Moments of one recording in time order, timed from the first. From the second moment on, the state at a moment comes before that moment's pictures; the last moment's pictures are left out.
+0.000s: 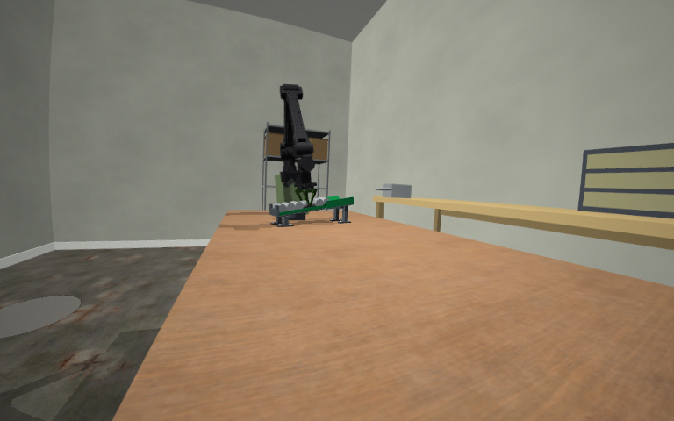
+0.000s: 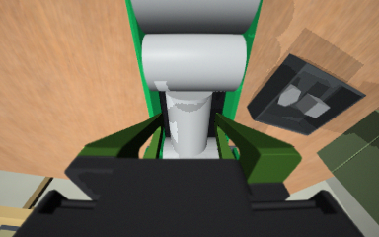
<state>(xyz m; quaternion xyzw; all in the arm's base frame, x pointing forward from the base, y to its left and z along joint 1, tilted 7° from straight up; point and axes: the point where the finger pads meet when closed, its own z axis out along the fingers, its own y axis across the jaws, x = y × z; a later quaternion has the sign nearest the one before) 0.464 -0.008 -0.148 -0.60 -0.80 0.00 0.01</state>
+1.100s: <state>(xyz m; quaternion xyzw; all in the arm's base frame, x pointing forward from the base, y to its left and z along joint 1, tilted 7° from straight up) 0.464 -0.008 -0.148 -0.60 -0.80 0.00 0.01</state>
